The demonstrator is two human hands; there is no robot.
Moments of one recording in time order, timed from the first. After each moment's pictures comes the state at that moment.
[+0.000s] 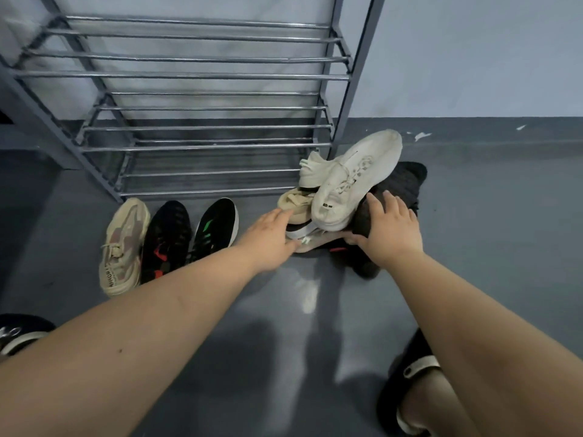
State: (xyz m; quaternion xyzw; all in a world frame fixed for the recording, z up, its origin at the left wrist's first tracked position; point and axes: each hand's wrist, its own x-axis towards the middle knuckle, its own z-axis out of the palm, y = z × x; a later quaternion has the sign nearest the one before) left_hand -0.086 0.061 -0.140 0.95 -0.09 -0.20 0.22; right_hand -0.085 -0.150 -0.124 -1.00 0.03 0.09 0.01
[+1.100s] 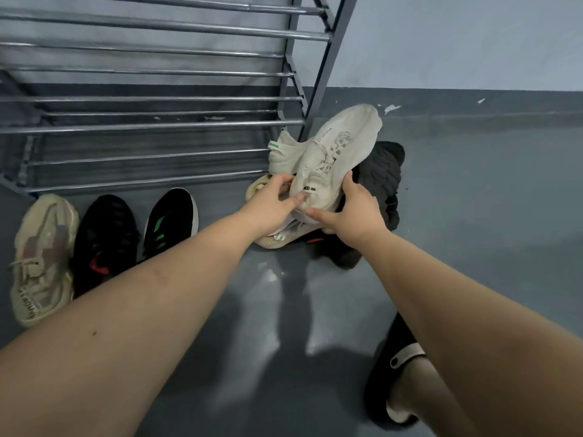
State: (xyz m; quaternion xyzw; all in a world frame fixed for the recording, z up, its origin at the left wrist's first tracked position) left_hand -0.005 0.025 -0.175 0.78 -0.03 -0.22 0.58; right_hand -0.040 -0.127 -0.145 -0.96 0.11 0.10 0.25
